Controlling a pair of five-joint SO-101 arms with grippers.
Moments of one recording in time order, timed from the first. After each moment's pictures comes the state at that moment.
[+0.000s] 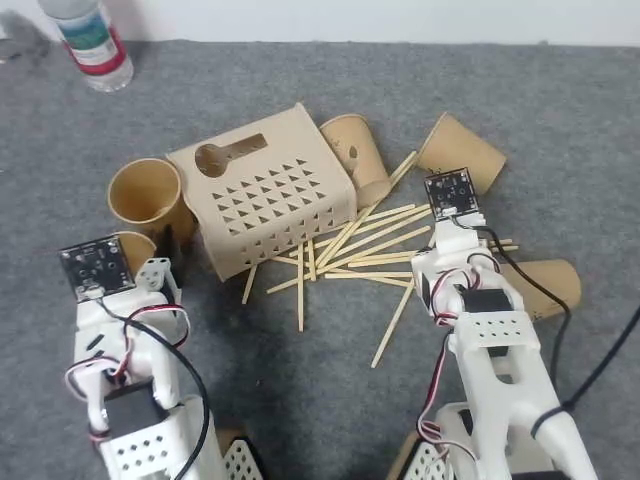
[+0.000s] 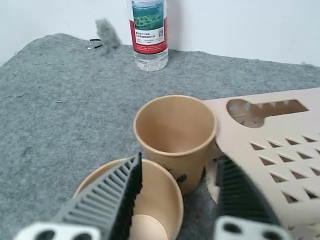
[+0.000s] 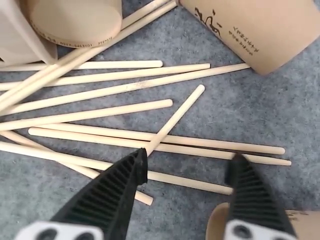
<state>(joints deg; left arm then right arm) -25.1 -93.9 83.9 48.2 2.2 -7.7 -36.3 67.8 28.2 10.0</state>
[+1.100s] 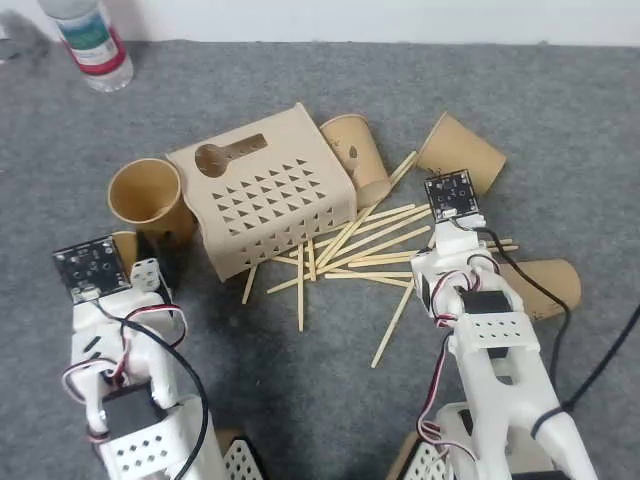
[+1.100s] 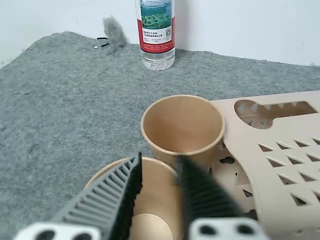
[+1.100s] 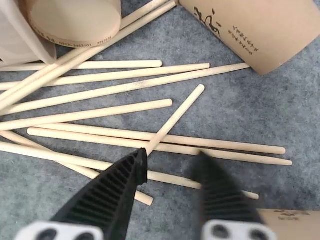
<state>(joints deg) -26.5 -93.9 83.9 48.3 2.2 -7.6 -36.3 68.7 27.2 10.0</state>
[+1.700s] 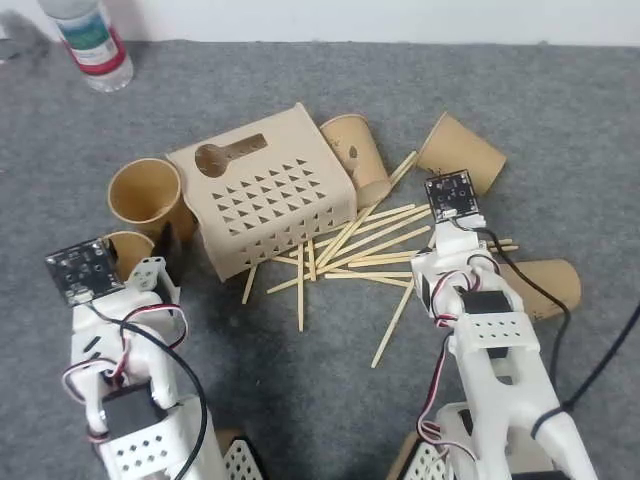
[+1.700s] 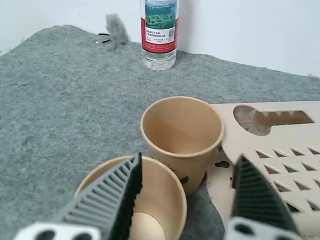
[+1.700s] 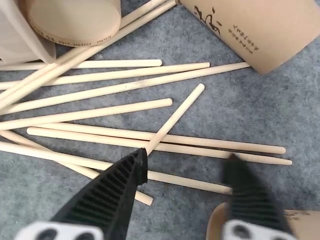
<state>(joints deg) -26.5 -93.9 83.9 48.3 6.2 -7.6 -36.3 68.7 27.2 10.0</state>
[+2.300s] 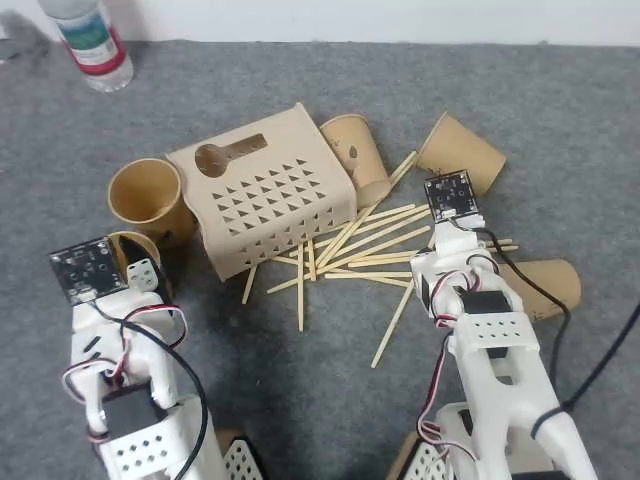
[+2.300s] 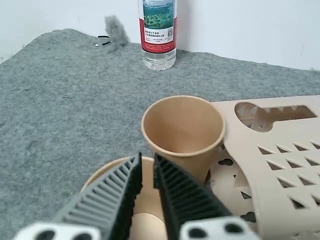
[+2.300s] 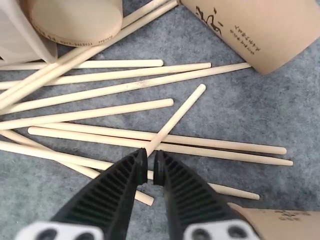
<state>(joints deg) -26.5 -93.9 83.9 48.3 3.7 -7.7 -36.3 68.7 27.2 10.0</state>
